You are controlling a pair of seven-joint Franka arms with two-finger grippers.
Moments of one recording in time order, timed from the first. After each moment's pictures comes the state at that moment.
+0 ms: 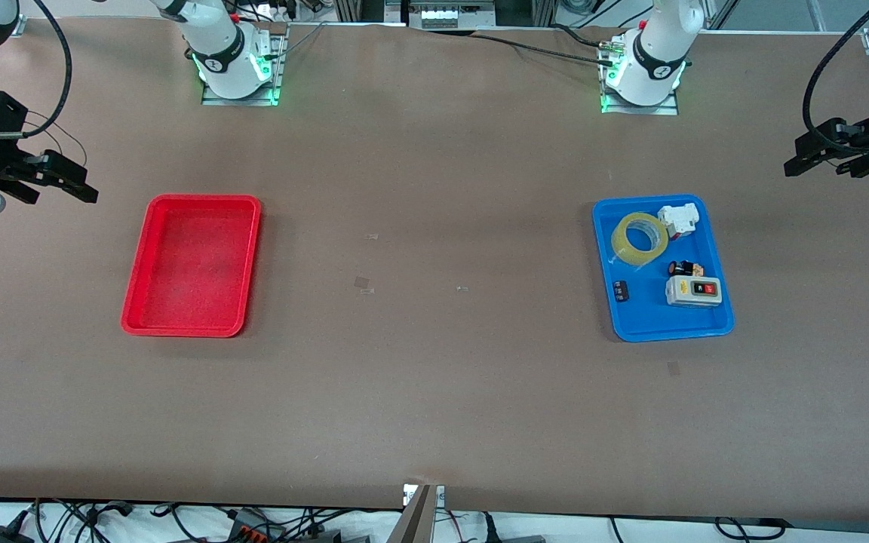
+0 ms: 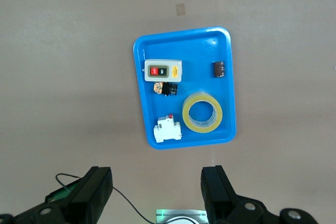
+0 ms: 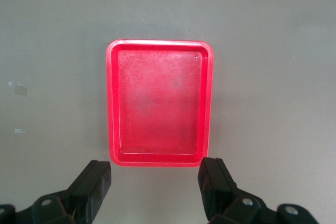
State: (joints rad) left arm 0.07 0.00 -0.05 -1.54 0.03 1.43 0.04; right arm -0.03 -0.02 0.00 -1.72 -0.03 1.67 -0.02
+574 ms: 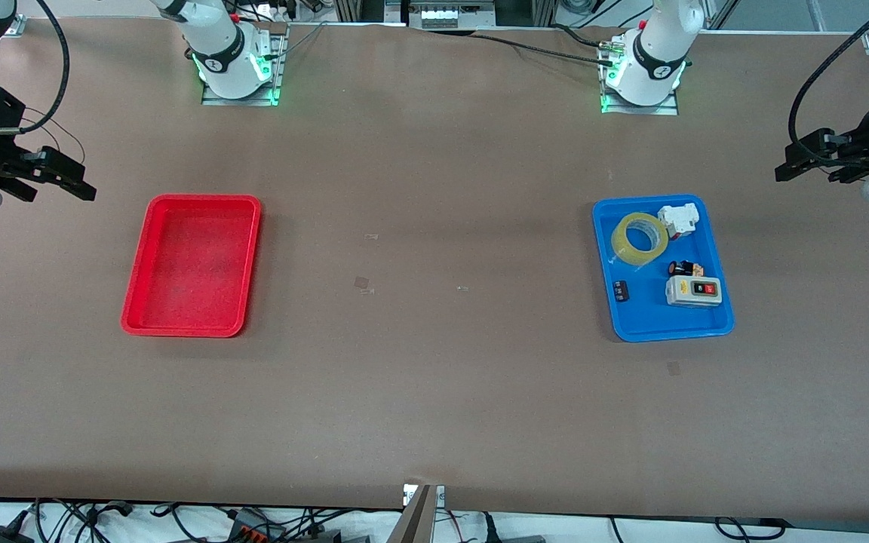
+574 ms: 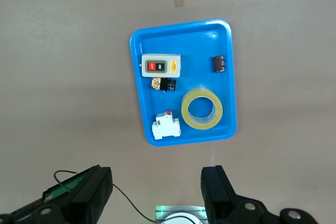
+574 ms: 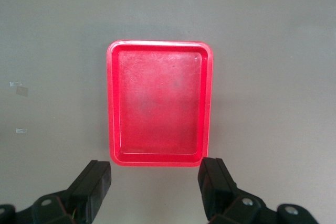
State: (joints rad) left arm 0.07 0.03 -0.05 -1.56 0.03 1.43 0.04; right arm -0.03 -0.02 0.00 -1.72 -0.03 1.66 -0.02
